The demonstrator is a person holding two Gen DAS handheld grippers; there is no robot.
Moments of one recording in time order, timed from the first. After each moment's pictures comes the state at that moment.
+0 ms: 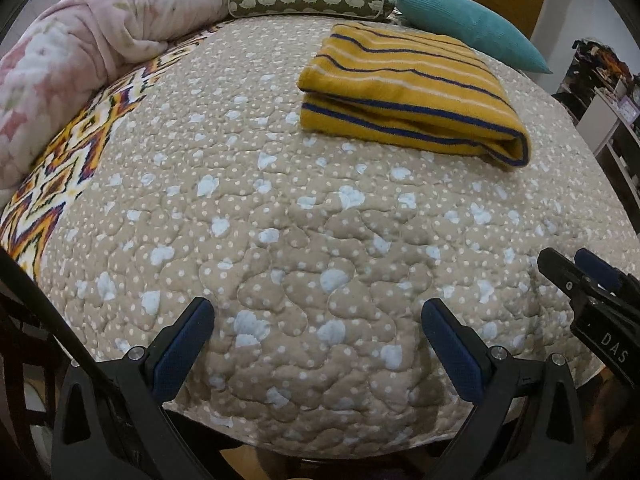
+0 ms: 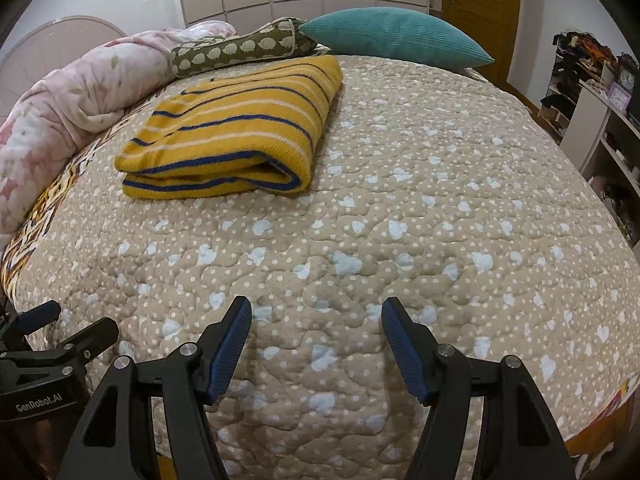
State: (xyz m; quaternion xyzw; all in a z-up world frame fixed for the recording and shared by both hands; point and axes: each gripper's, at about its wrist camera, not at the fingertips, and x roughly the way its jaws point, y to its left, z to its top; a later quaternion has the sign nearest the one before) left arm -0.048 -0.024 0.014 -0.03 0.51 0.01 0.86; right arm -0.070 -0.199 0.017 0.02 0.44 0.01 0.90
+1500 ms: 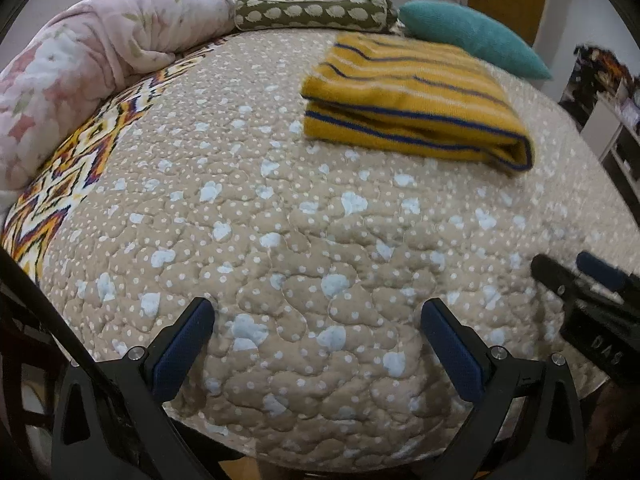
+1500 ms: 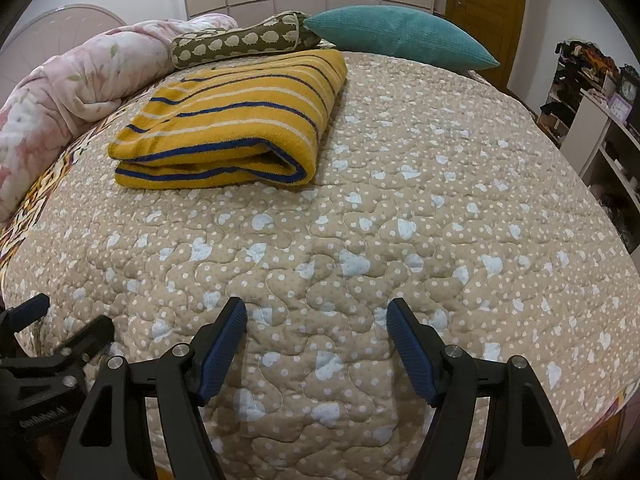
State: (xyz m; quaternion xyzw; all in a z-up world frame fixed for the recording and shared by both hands) left arm -0.056 -0.025 0.014 -0.04 0.48 0.02 0.88; right arm -0.061 -0.197 0.008 0.00 0.44 0.01 0.90
